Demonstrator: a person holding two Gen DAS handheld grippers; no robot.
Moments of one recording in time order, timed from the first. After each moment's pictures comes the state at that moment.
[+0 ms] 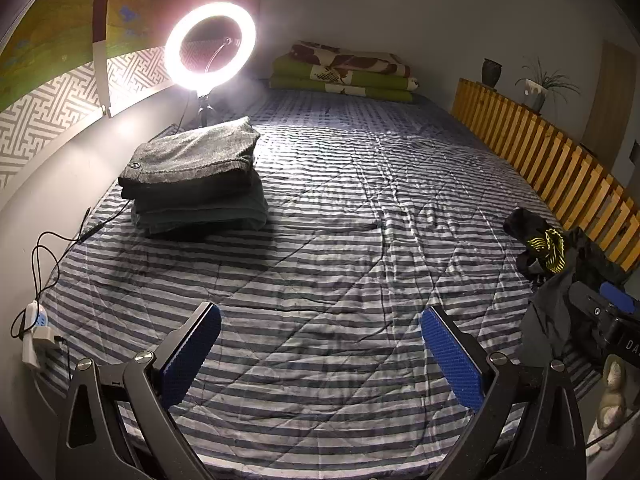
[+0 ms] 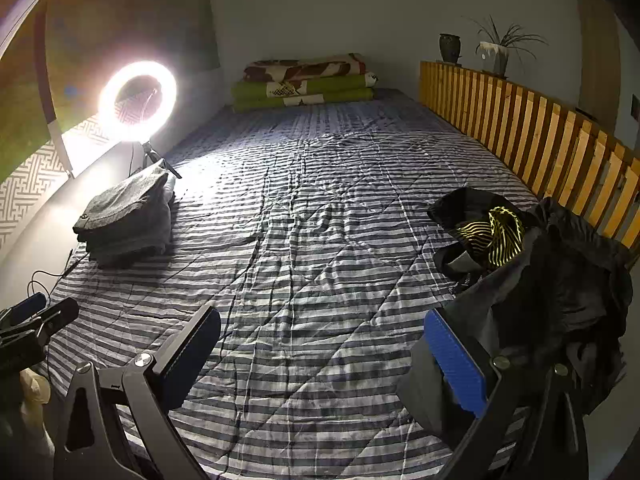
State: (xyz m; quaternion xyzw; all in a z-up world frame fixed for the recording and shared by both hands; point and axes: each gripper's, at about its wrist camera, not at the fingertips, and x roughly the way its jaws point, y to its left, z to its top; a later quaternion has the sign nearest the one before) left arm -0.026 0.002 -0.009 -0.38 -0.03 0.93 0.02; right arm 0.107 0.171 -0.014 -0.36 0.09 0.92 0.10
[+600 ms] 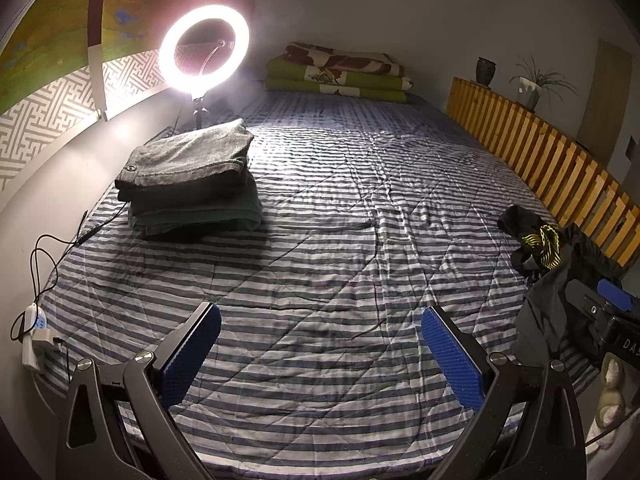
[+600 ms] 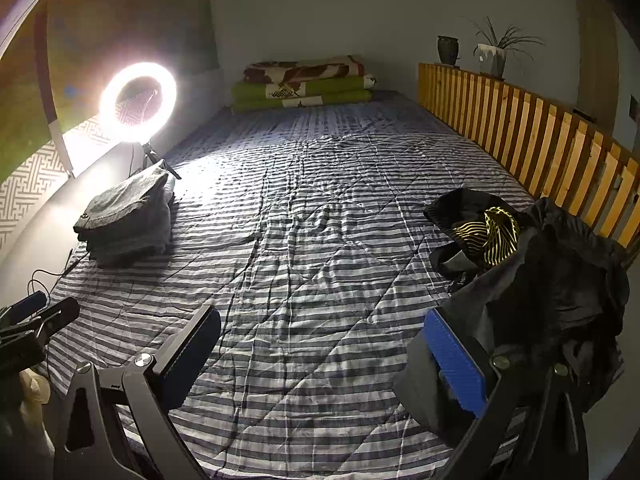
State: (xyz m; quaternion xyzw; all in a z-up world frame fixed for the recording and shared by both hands) left arm -0.022 0.008 -0.005 -0.38 -0.03 0.93 0.01; right arm 0.114 0.171 -0.013 -0.36 0.09 0.92 0.10
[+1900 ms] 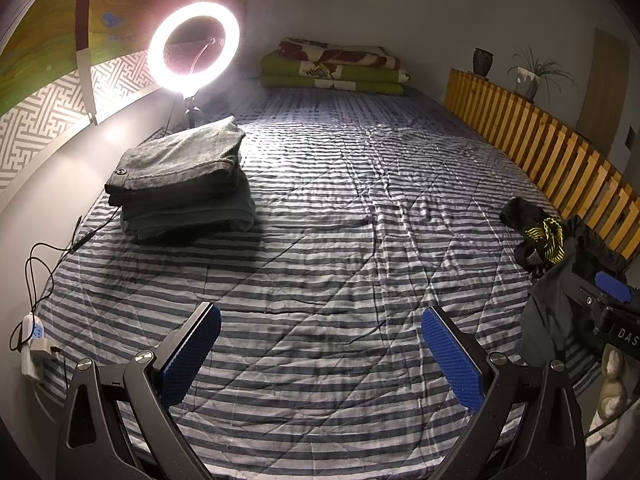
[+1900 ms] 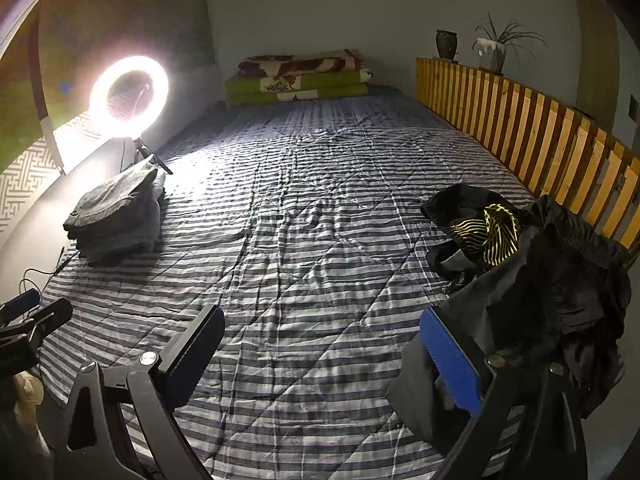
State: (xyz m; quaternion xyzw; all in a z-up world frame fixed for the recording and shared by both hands) left arm -0.041 0.016 -0.013 -0.38 -0.03 0.92 -0.02; right arm 0.098 0.183 -0.023 -0.37 0.08 0.92 0.11
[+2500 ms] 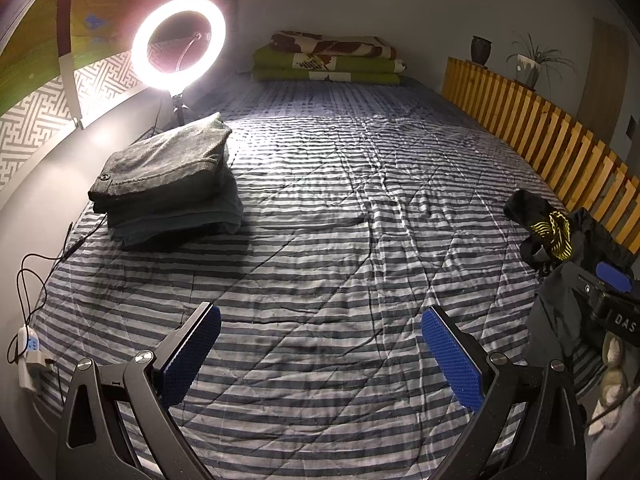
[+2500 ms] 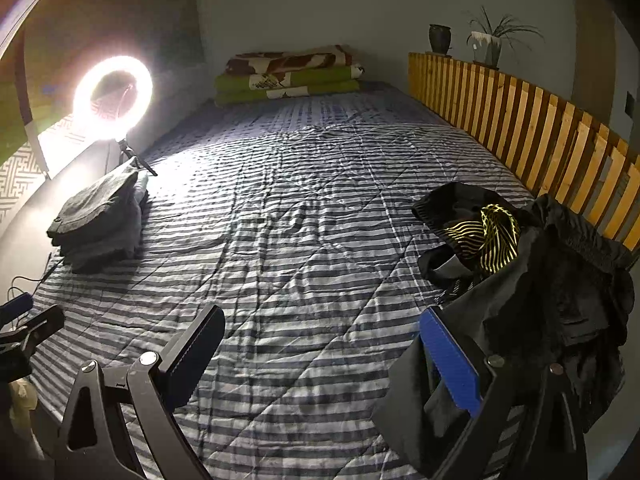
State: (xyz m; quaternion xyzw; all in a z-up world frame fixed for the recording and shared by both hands) left arm -0.075 0.032 -0.027 -0.40 -0.02 0.92 -0.02; right arm 0.073 0.209 -0.037 -0.37 0.09 0.92 0.12
